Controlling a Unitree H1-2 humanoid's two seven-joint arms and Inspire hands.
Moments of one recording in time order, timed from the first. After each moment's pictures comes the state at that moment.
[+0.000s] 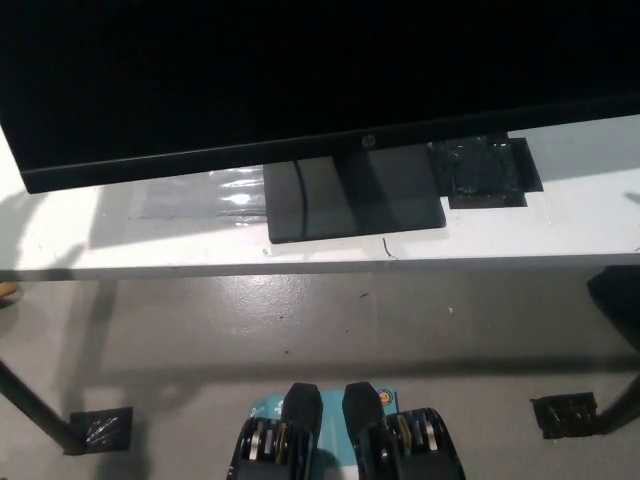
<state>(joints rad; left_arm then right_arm) -0.46 0.67 0.22 0.30 0.11 -0.30 -0.12 -0.77 -0.59 -0.10 0.58 0.21 -0.18 0.37</state>
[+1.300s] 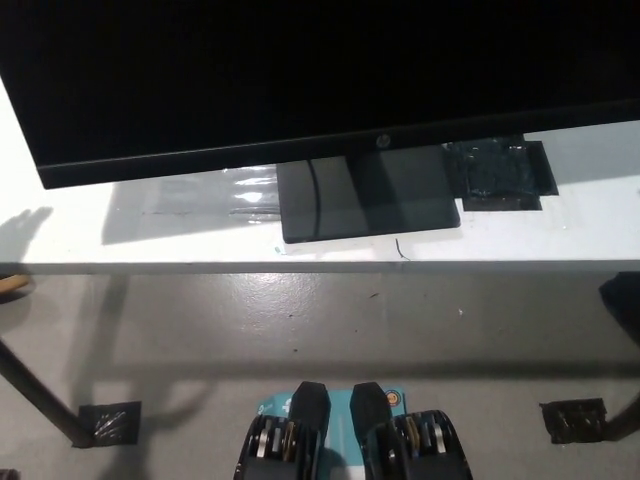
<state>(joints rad) -0.37 0.66 0.18 0.30 0.13 -0.30 -0.15 -0.64 -0.37 -0.29 0.45 -0.03 -0.15 -0.10</state>
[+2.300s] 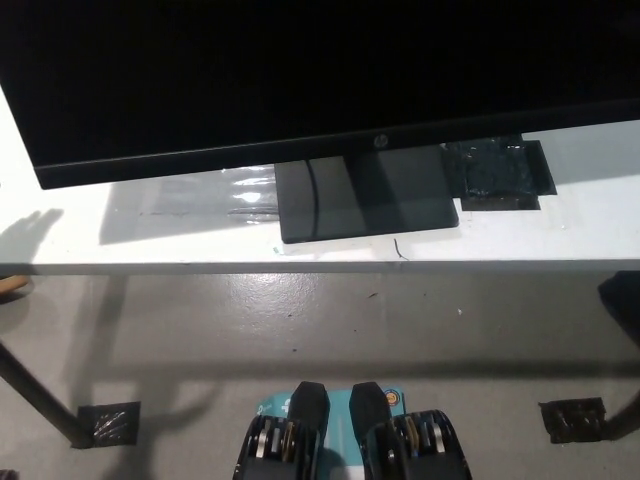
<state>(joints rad) -0.36 0.66 0.17 0.27 0.13 -0.28 -0.16 -0.78 -0.46 -0.21 0.54 -0.01 -0.10 -0.01</state>
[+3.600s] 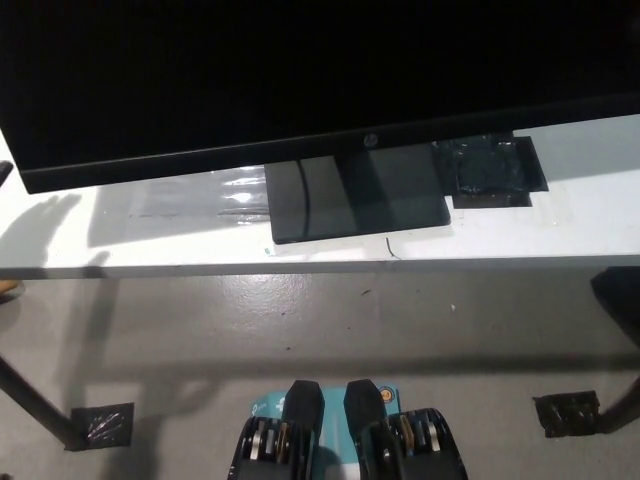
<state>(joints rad) -0.44 0.68 0.15 0.28 0.11 -0.28 -0.23 -1.23 -0.65 -0.08 1.29 0.10 -0.02 0.73</state>
